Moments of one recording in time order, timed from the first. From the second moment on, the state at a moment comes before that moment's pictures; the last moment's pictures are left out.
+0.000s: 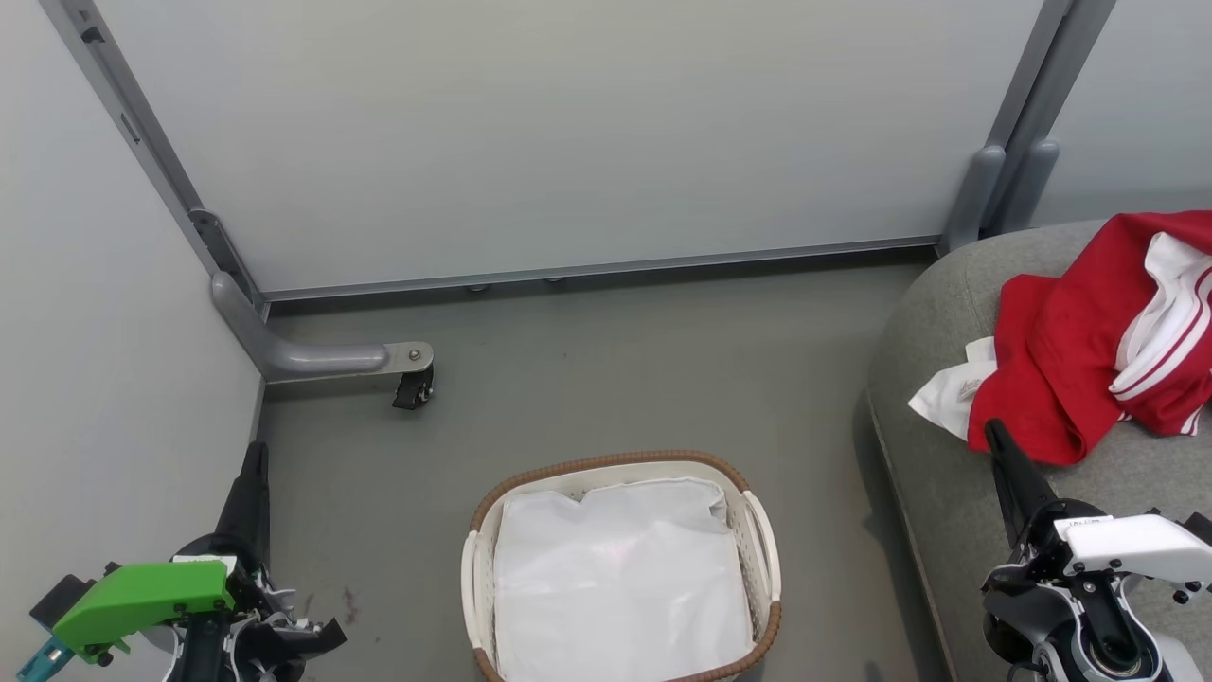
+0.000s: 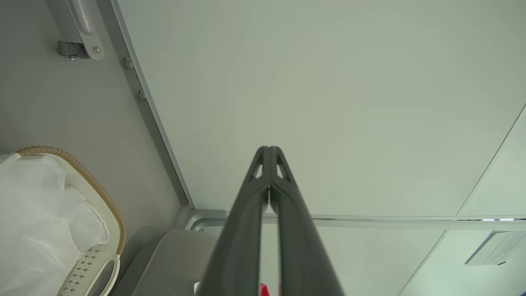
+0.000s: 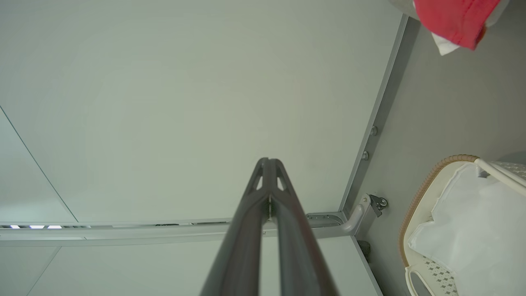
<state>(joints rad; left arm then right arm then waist) -0.10 0.05 0.11 0.24 -1.61 -0.13 0.11 -0.11 -0.05 -0.11 0.24 1.61 0.13 0.11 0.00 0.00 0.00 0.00</state>
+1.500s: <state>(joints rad) -0.10 0.05 0.11 0.24 -1.61 -0.13 0.11 -0.11 -0.05 -0.11 0.24 1.61 0.13 0.11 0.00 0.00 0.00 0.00</state>
